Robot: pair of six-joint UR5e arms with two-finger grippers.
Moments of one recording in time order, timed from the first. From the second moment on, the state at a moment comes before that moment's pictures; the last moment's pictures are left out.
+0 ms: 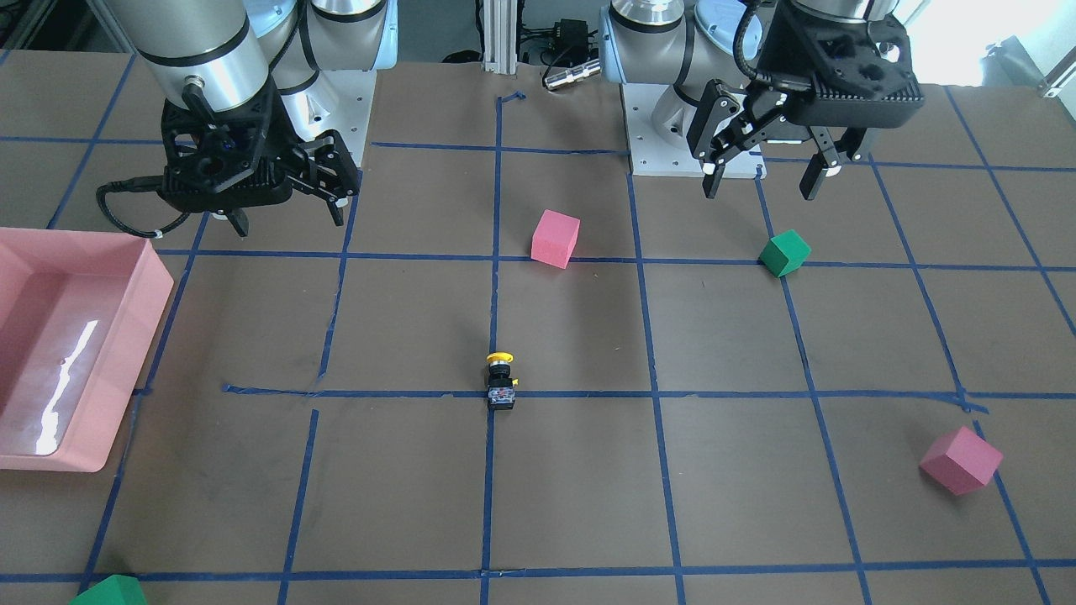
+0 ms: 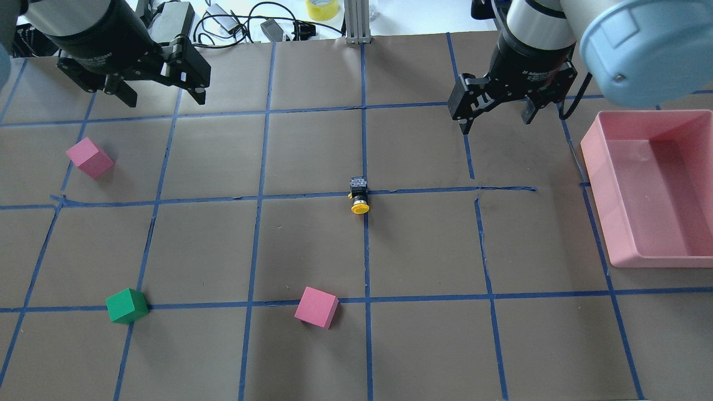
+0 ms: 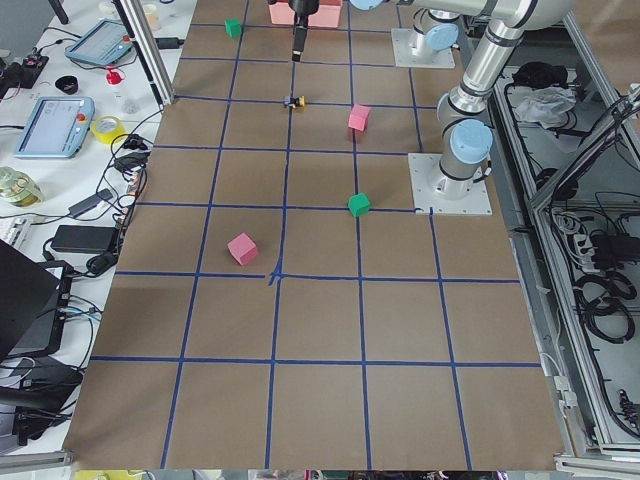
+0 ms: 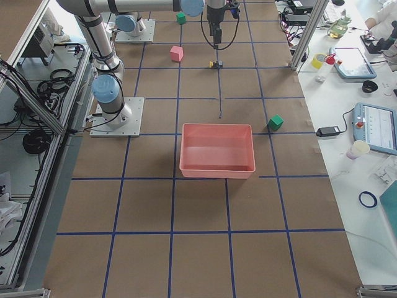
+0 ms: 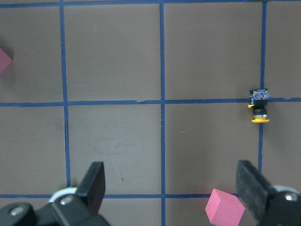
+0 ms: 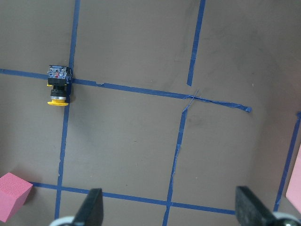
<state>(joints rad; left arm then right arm) -1.58 -1.51 -1.51 -1.51 1.59 0.00 1.65 -1.54 1.55 -1.60 -1.56 -0.08</state>
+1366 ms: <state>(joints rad) -1.58 -1.53 -1.55 -1.46 1.59 -0.01 1.61 -1.53 1.55 -1.61 -1.54 -0.07</state>
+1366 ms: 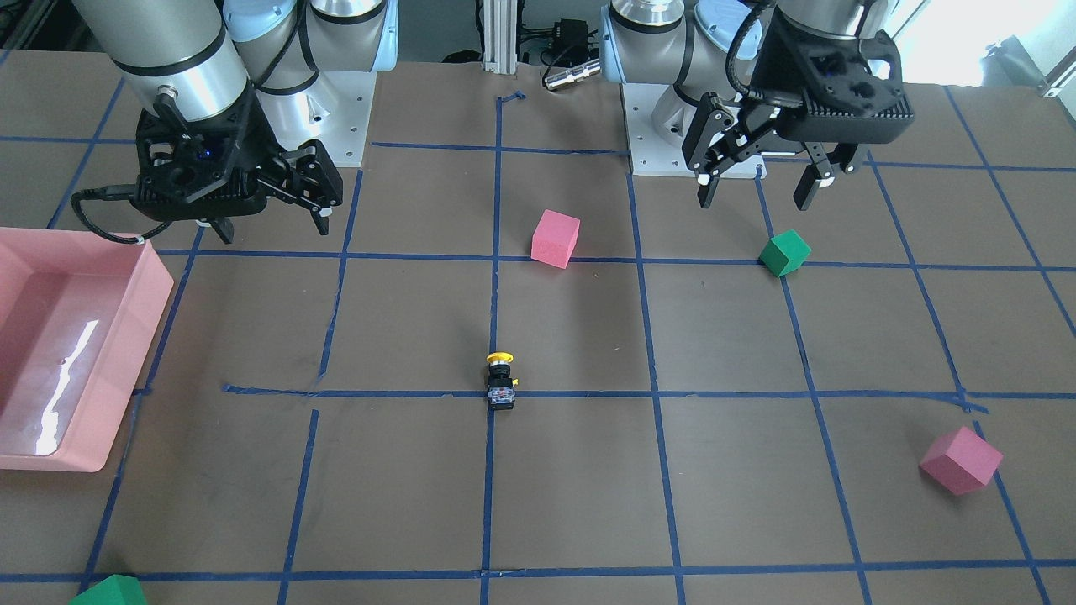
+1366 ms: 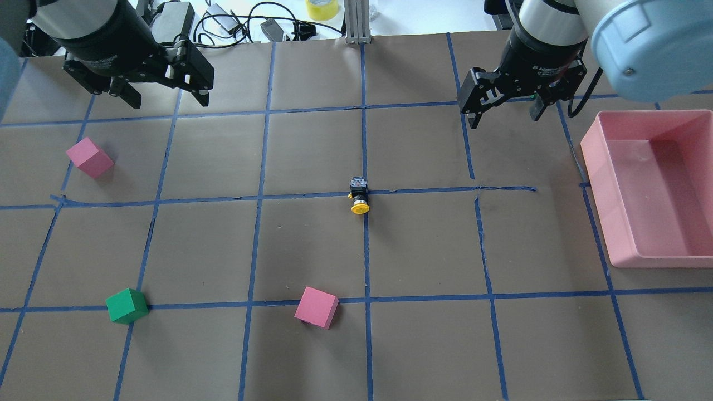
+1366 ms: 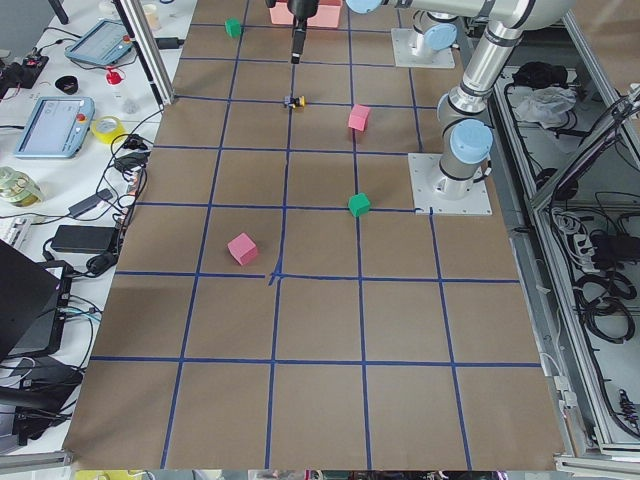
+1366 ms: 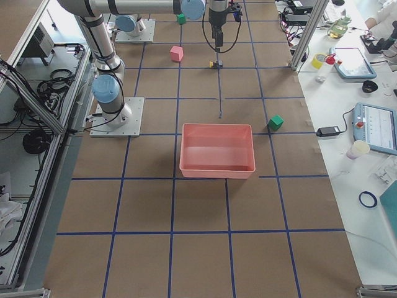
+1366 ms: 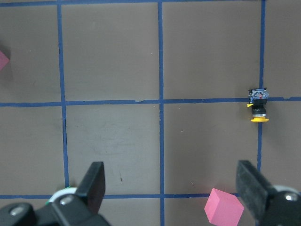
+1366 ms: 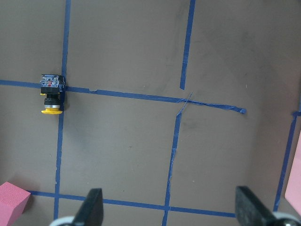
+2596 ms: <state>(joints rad) -1.85 -1.67 -2.14 -0.41 1.66 -0.21 1.60 -1.53 1.56 -1.60 -1.54 -0.07</state>
